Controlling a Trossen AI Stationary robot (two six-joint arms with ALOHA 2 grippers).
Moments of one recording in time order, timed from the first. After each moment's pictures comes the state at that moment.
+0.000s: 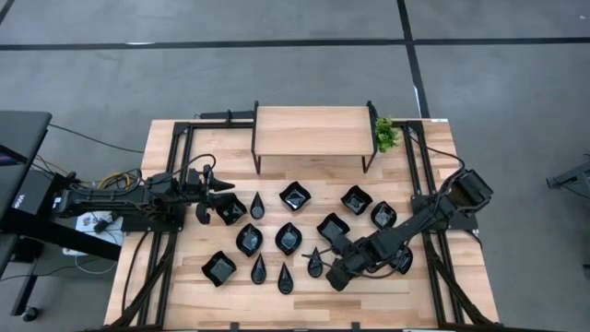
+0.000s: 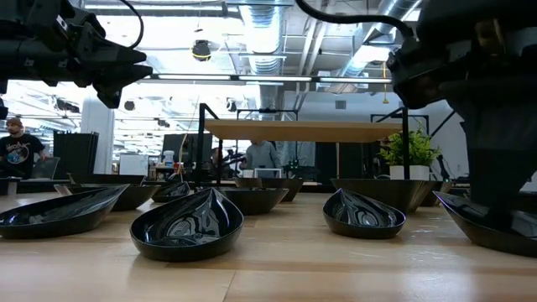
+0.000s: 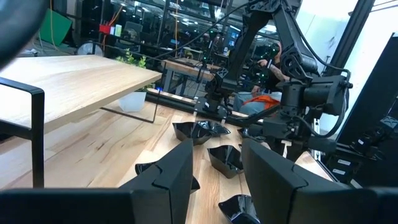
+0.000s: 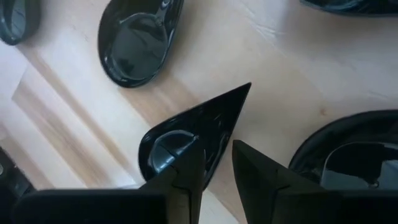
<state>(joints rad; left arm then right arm) 0.02 0.22 0.01 0.27 -0.04 -0.21 0.54 1.71 0.99 -0.44 0.05 1.36</state>
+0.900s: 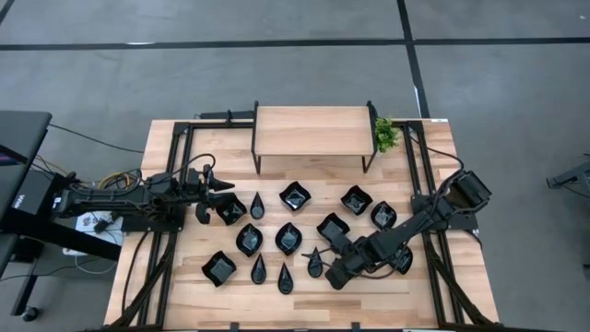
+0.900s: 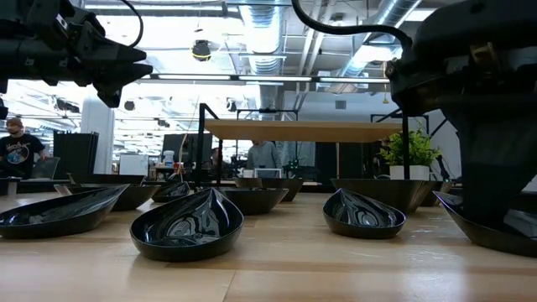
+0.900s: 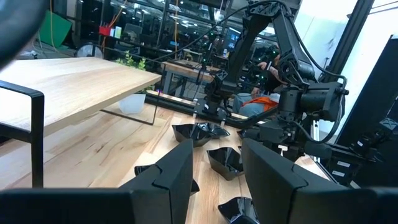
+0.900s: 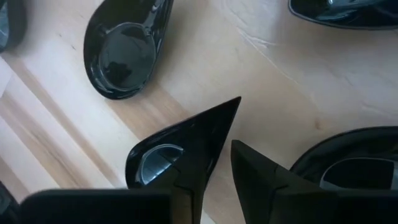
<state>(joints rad) 0.02 0.22 0.01 0.28 -0.04 -0.21 0.54 1.72 0.97 -0.41 0.08 1.36</state>
